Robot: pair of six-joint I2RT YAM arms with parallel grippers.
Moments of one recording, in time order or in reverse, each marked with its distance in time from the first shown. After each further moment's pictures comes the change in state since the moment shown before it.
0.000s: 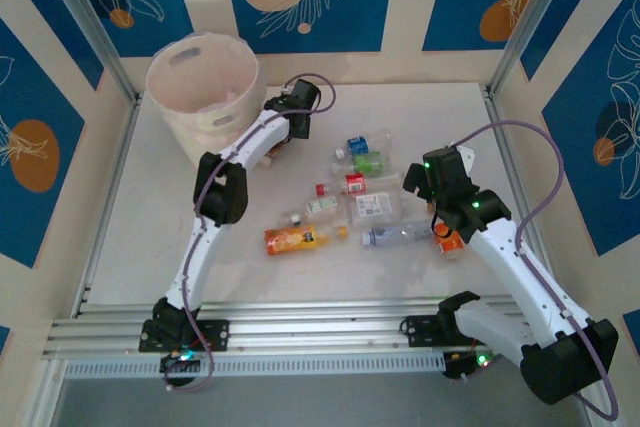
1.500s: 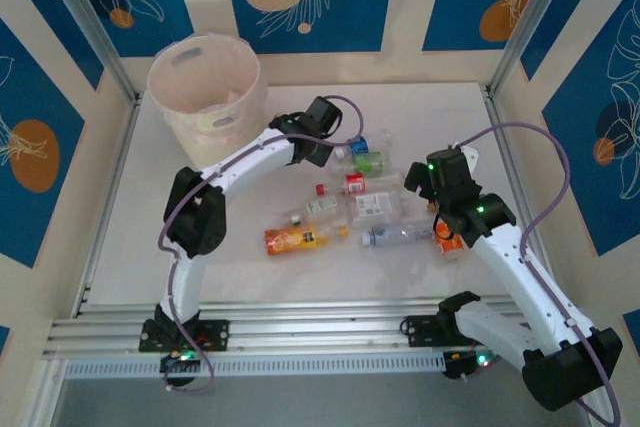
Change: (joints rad) left arm -0.188 -0.449 -0.497 0.068 0.007 0.238; right arm 0.001 -0.037 0.000 0.005 0.000 0.000
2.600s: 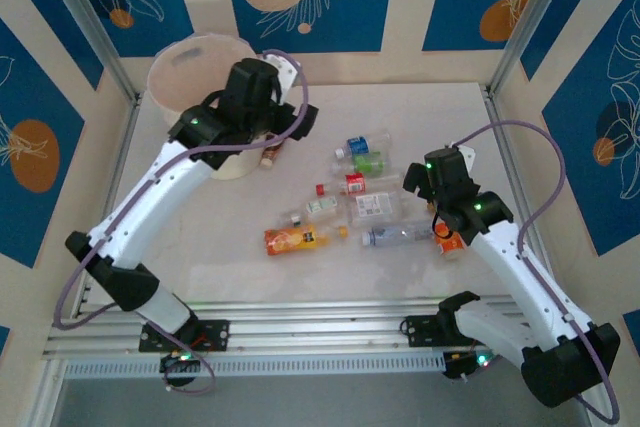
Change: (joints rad) left arm -0.039 -0.514 0.023 -0.050 0.148 0.074; right arm 0.000 0.016 0.000 0.003 -0.008 -0.018
